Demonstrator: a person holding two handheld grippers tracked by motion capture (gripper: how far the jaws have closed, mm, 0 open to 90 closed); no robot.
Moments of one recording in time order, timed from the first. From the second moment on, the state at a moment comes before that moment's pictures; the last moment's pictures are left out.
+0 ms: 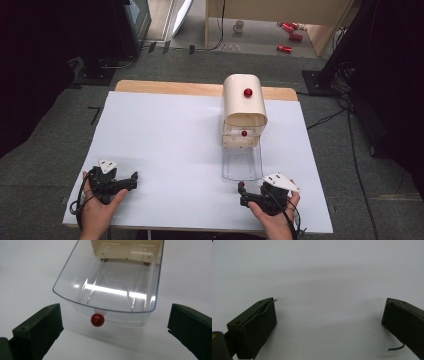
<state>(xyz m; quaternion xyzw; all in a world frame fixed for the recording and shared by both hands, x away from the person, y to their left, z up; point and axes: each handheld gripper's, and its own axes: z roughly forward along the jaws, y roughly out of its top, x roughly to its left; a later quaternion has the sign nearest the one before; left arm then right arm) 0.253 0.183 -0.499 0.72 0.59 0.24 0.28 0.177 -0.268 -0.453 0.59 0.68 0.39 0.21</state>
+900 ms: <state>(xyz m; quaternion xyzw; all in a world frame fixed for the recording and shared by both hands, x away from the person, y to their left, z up) 0.253 0.183 -0.499 0.72 0.59 0.24 0.28 0.176 -0.250 -0.484 0.62 0.65 0.36 0.24</state>
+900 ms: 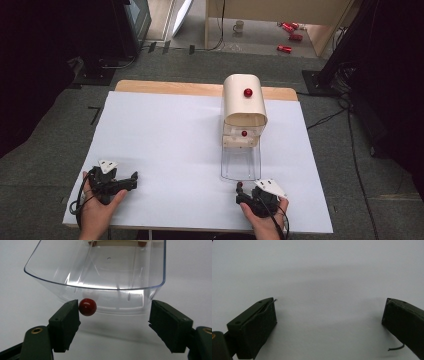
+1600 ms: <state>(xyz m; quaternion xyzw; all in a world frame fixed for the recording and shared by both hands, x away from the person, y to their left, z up) 0.253 0.183 -0.499 0.72 0.59 0.24 0.28 0.180 -0.239 -0.494 0.61 0.66 0.37 0.23</state>
